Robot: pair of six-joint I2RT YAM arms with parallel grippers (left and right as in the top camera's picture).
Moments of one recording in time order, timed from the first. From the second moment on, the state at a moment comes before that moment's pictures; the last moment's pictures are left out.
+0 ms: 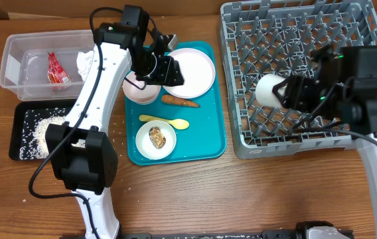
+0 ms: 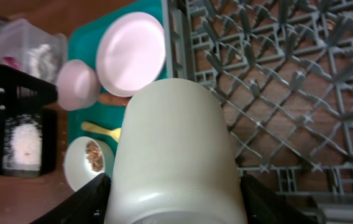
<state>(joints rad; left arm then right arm) -0.20 2.07 1.95 -1.23 0.55 0.04 0.03 1.32 1.45 -1.10 -0.36 0.26</state>
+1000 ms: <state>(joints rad) -0.20 2.07 1.98 -1.29 0.20 -0.01 0.27 1.69 1.47 -1.28 0.01 0.41</state>
